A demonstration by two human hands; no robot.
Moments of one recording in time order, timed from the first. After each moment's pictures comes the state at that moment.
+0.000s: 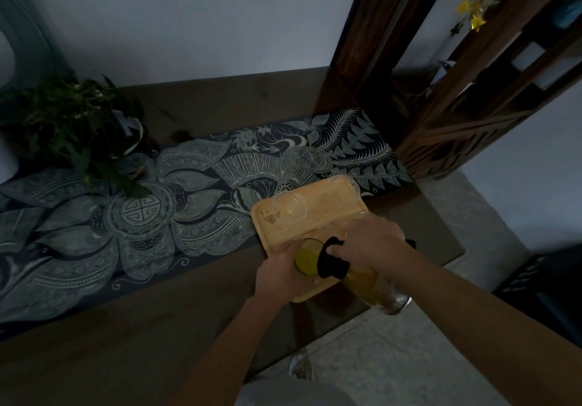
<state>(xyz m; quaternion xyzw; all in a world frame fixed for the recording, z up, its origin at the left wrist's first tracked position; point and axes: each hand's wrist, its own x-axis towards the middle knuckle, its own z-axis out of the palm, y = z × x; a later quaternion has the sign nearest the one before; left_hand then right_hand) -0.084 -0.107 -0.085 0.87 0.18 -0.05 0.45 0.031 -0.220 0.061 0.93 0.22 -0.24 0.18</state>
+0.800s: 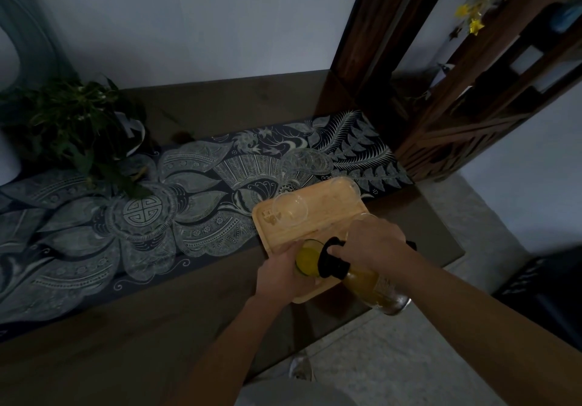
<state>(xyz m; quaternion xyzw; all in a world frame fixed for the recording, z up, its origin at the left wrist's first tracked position) -0.083 -0.104 -0.085 0.88 0.19 -0.06 0.44 0.029 -0.219 0.061 0.94 0.21 -0.23 0.16</state>
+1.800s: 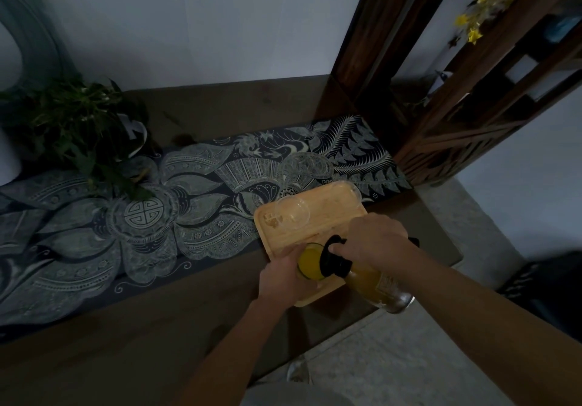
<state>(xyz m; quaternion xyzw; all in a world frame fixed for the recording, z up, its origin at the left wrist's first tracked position) -0.085 -0.104 -0.083 0.87 0.19 -0.06 0.44 0.030 -0.205 0.072 0.93 0.20 -0.24 0.20</state>
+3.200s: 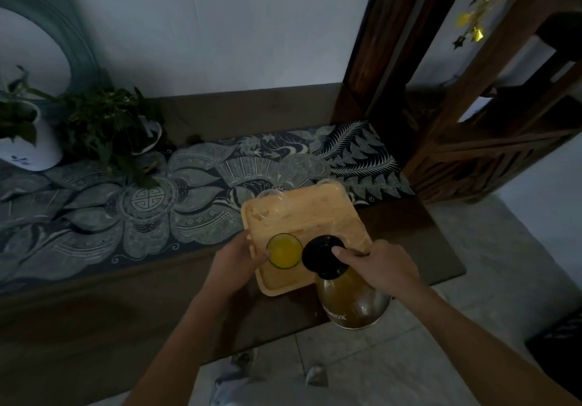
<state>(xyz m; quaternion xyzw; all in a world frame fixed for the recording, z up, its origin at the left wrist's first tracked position) -0.114 -0.101 -0.062 0.80 0.34 -0.01 0.50 0.040 -0.345 0.043 0.94 0.17 -0.25 -0.16</state>
